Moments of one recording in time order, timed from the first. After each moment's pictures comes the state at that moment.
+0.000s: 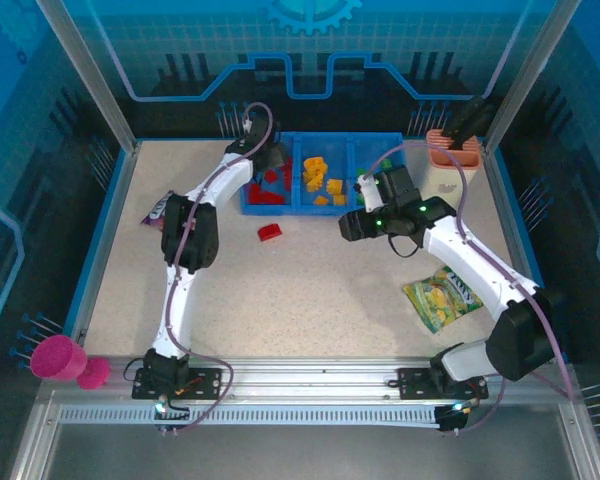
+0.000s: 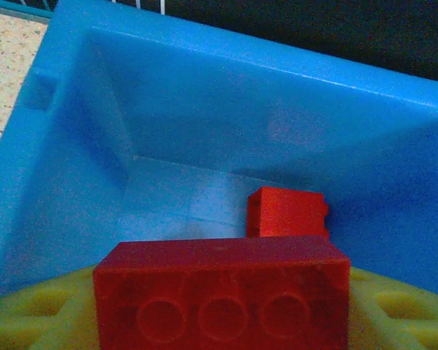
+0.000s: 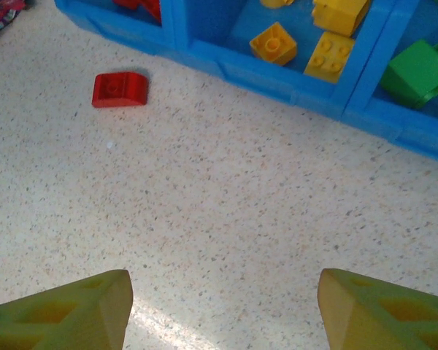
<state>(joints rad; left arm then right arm) -0.27 2.40 2.14 -0.54 -0.21 -0.48 0.45 1.41 1.20 -0.70 -0.16 0.15</state>
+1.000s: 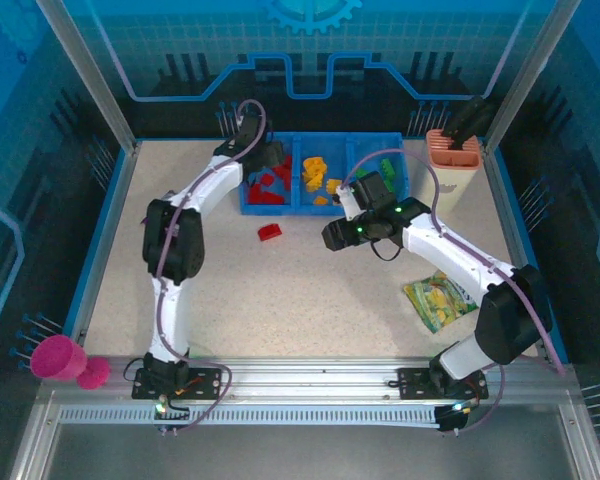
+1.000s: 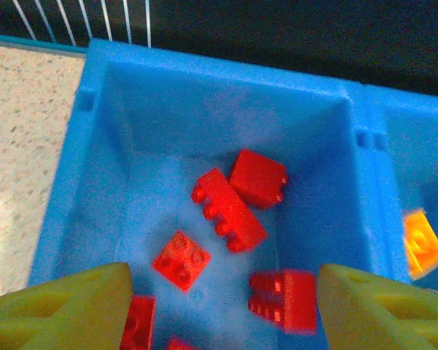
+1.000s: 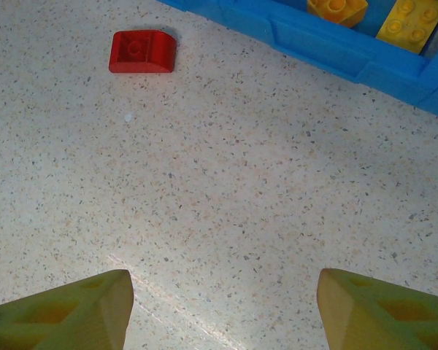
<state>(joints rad) -0.27 2.14 1.87 -0.45 -0.14 -0.40 0.54 1.51 1.22 -0.69 -0.15 0.16</state>
